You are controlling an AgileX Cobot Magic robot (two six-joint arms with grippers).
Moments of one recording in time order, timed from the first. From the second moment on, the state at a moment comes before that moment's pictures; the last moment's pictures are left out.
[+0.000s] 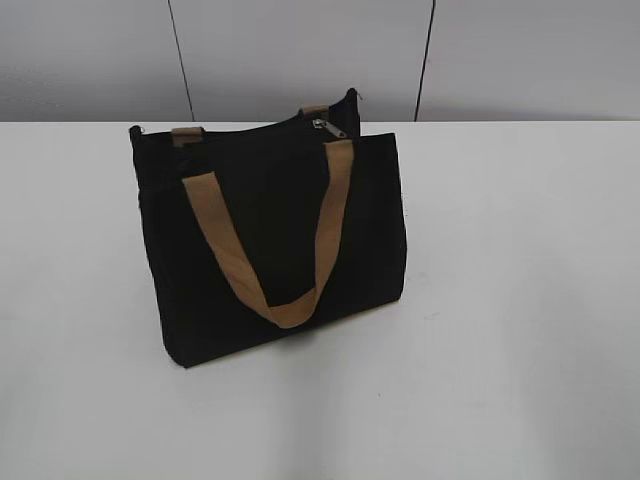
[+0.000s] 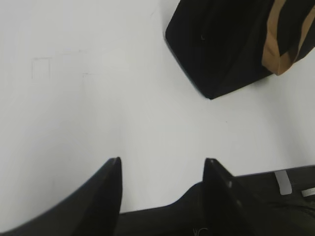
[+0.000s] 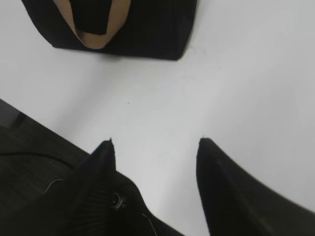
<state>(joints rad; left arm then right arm) -0.34 0.18 -0.57 0.00 1.17 -0.11 0.21 0.60 -0.65 0.40 0.94 -0.39</state>
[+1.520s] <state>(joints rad) -0.34 0.03 -0.53 0.00 1.06 -0.06 0.21 -0.01 -0.48 0.09 1.10 -0.08</state>
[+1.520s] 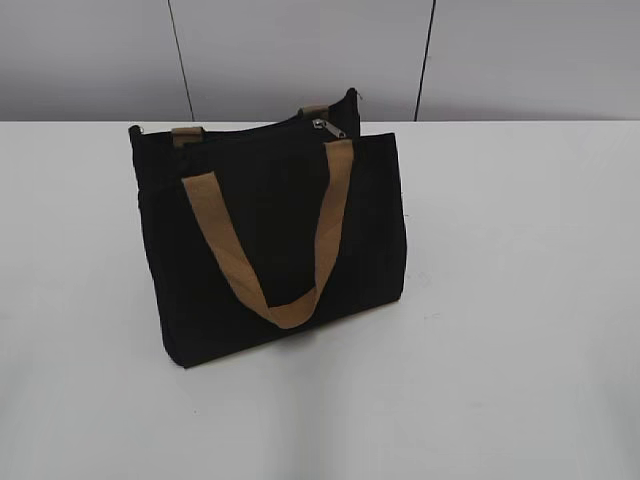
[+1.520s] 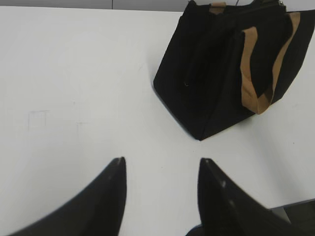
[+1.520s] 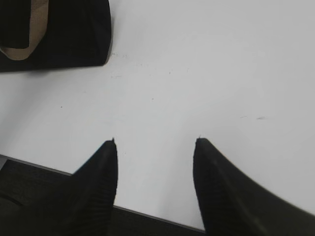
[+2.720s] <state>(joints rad) -0.21 -0.01 -0.52 0.00 1.06 -0.06 0.17 -0.01 -0.48 0.09 1.10 -0.08</state>
